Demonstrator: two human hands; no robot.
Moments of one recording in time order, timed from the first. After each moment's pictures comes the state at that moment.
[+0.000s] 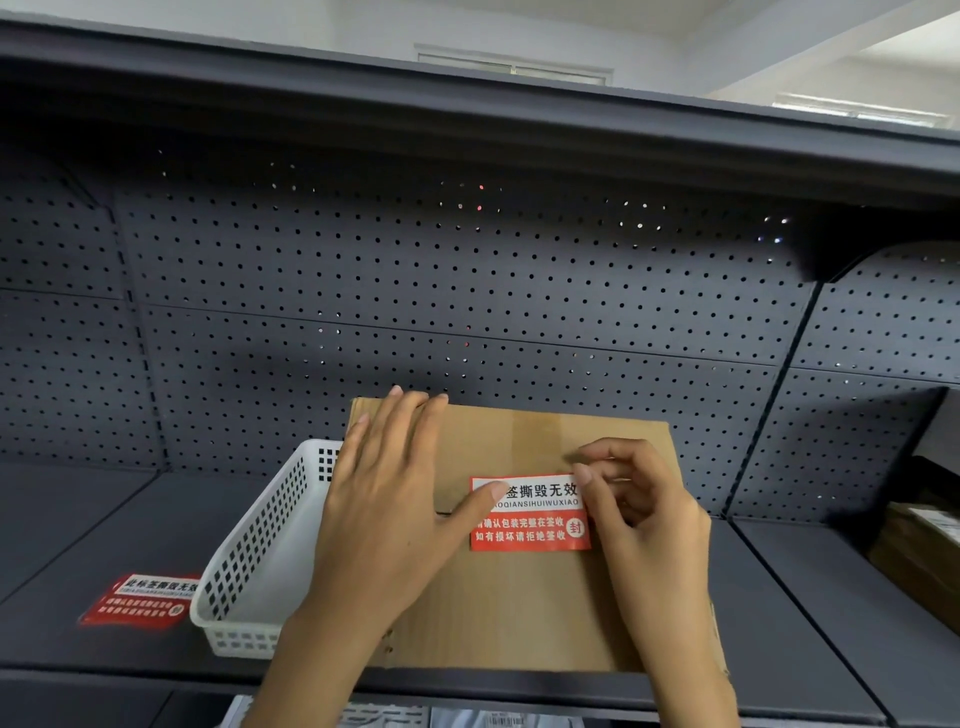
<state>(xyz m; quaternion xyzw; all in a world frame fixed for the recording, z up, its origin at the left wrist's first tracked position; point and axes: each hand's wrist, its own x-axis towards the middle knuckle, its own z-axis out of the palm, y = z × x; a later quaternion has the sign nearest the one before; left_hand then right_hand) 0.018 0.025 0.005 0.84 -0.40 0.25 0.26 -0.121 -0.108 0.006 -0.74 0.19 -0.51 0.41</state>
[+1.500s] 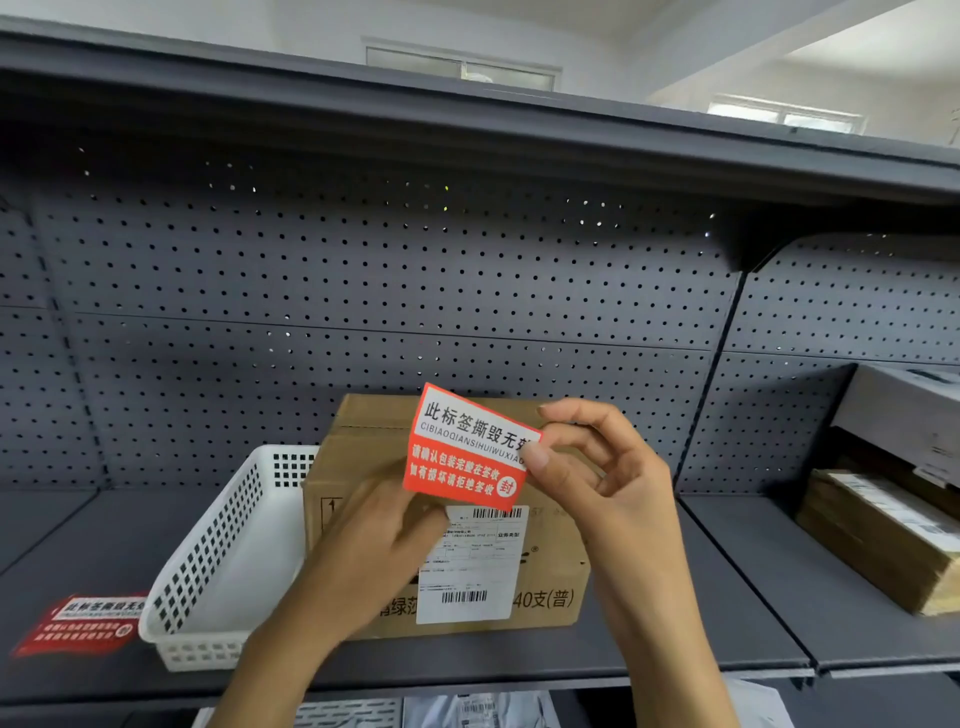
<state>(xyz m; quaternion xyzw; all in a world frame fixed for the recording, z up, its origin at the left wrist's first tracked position) -0.012 0.033 0.014 0.74 -0.51 -0.02 0.45 -0.147 -0.083 0.047 -0.61 0.07 -0.44 0.66</state>
